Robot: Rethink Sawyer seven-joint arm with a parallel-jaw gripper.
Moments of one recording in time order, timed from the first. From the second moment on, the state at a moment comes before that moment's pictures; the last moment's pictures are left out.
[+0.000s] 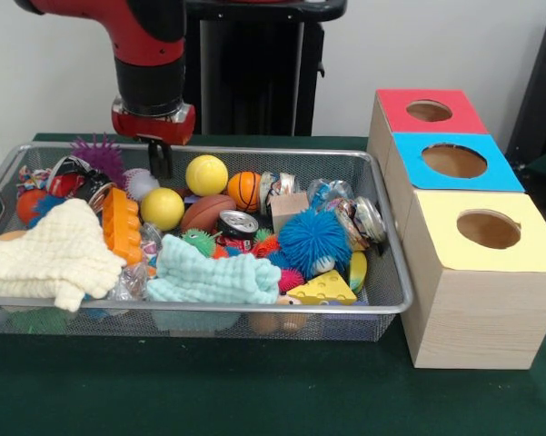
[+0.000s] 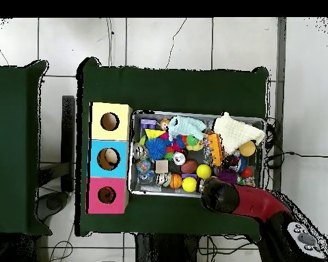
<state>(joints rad) -0.66 -0.56 0.10 1.85 -0.43 0.36 1.76</state>
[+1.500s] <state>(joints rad) -0.63 -0.41 0.05 1.84 -0.40 0.18 1.76</state>
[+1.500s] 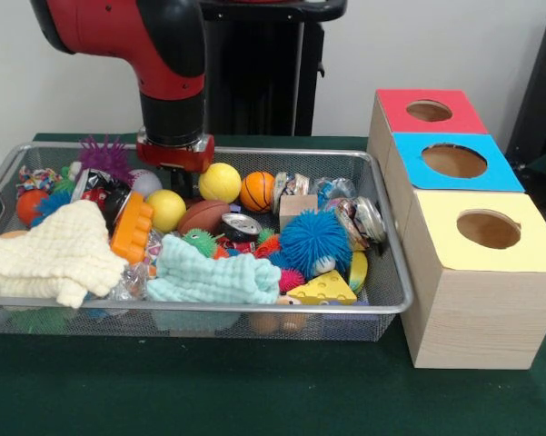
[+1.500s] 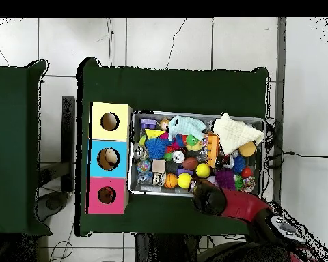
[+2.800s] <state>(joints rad) -0.73 -0.38 0.18 1.69 -0.42 0.56 1.76</state>
